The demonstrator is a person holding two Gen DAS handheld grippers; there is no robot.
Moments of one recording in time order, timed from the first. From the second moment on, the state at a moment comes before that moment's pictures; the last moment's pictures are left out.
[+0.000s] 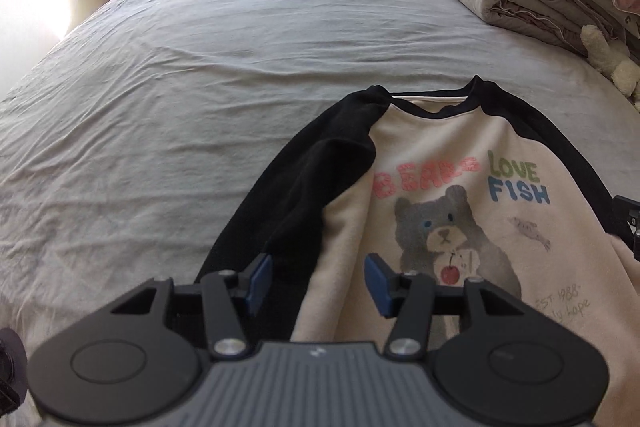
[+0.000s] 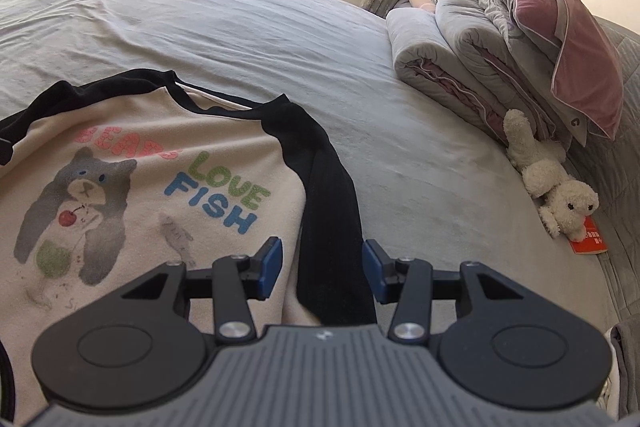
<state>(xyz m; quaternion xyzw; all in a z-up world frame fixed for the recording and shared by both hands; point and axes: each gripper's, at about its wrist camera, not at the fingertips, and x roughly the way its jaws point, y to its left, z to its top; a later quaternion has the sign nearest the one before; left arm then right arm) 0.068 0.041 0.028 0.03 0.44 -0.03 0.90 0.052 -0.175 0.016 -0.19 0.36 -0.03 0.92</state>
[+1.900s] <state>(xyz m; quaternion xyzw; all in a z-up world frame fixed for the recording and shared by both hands) -0.040 0.127 0.020 0.02 0.53 -0.06 0.85 -0.022 -0.289 0.011 -0.06 0.44 0.00 0.90</state>
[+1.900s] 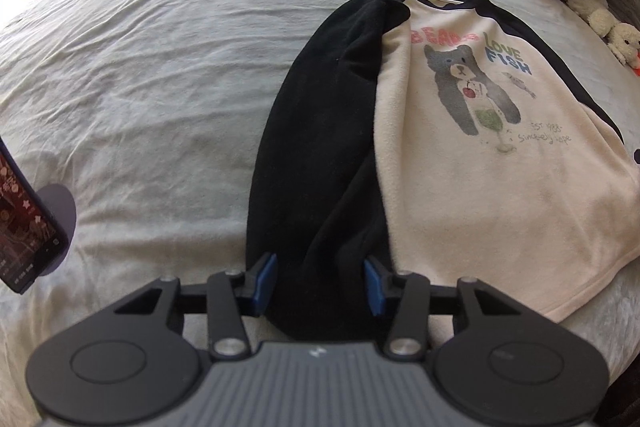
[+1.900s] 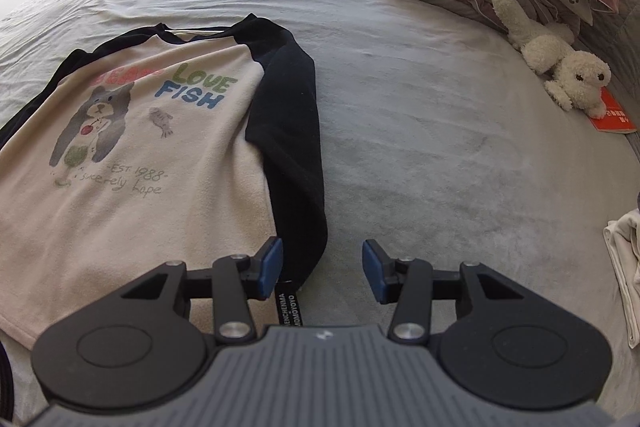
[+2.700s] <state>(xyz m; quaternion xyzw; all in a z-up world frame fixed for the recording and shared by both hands) -0.037 0.132 0.020 0.07 0.50 -0.01 0.86 -0.001 -0.303 -0.012 0.00 0.43 -0.03 0.90</state>
